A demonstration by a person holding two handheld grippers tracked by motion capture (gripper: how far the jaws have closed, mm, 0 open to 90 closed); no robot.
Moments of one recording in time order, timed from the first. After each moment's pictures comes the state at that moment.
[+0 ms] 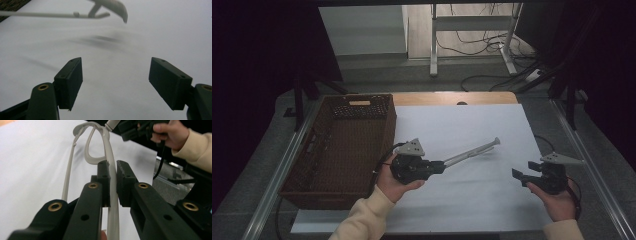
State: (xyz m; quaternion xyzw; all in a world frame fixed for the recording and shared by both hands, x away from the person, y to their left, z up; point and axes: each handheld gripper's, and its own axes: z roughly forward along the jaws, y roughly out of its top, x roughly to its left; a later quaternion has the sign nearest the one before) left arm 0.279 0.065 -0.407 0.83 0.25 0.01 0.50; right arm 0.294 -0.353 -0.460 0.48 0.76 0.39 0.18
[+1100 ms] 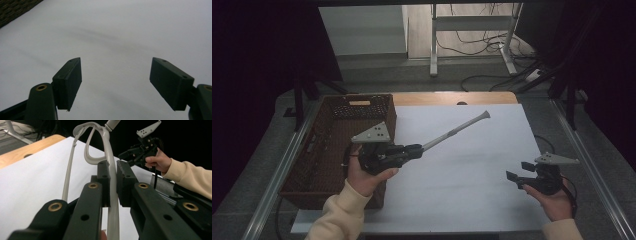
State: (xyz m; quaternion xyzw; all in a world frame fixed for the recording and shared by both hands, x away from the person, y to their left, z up) left arm 0.264 0.127 -0.352 0.79 0.26 0.05 0.55; right arm 0.296 -0.343 -0.463 0.44 0.79 0.40 0.16
